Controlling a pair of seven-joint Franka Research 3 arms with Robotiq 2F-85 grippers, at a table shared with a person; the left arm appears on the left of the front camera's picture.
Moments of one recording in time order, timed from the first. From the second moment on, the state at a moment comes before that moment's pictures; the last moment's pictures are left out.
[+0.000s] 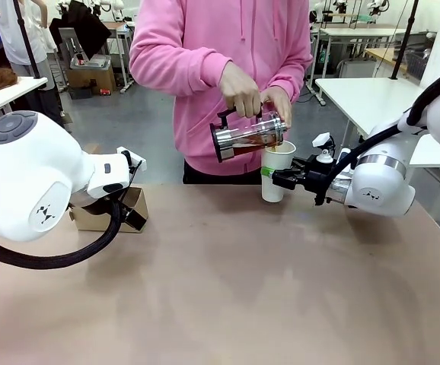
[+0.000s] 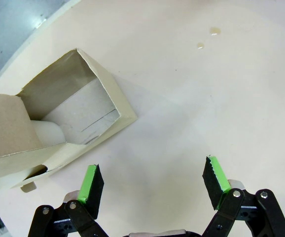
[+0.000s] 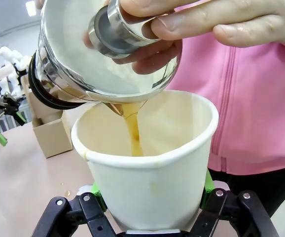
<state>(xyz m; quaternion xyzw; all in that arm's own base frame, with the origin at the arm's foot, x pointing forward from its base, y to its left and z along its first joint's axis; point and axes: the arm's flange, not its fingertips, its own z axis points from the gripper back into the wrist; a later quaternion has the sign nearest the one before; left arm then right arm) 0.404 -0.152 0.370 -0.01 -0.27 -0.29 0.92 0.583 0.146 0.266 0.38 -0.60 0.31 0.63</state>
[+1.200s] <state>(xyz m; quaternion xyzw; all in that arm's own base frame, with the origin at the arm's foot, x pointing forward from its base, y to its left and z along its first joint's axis) 0.404 -0.152 0.370 -0.01 -0.27 -0.29 0.92 0.583 0.145 0.266 0.38 -0.60 0.31 0.63</state>
